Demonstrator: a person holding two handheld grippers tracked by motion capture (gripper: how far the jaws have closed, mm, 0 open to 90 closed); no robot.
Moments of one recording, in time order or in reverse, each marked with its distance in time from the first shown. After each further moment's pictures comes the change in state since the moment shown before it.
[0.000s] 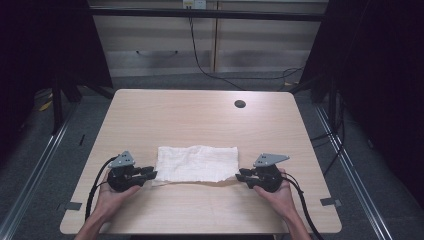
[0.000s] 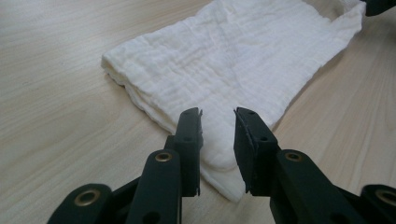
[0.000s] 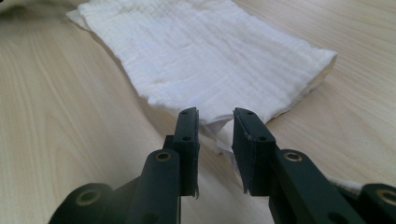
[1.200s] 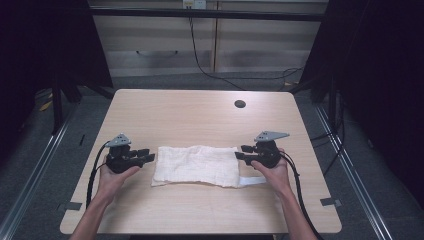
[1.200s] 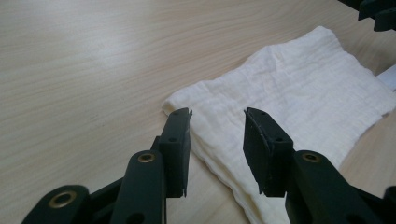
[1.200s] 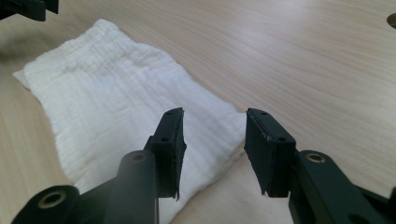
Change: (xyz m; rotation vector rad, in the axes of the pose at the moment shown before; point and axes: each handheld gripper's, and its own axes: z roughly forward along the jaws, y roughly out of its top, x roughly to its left) left arm 0.041 0.031 0.010 -0.039 0.048 -0.111; right arm -0.050 0.039 0.018 -0.057 -0.053 0.075
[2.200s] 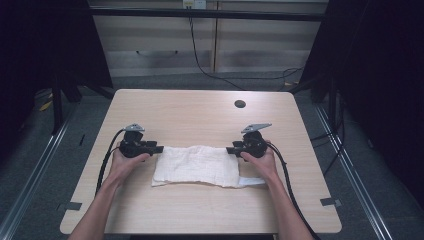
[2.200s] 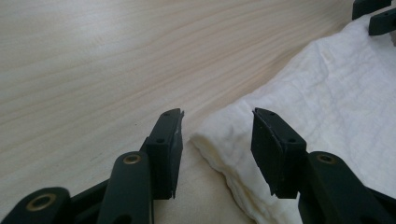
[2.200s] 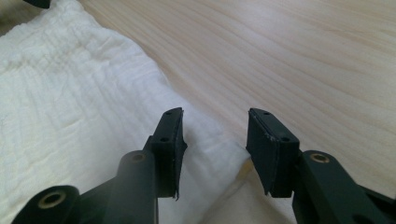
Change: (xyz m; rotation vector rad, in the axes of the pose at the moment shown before) left arm 0.028 0.018 0.050 0.113 -0.027 -0.027; right arm -0.021 0.009 0.057 0.108 0.032 0.030
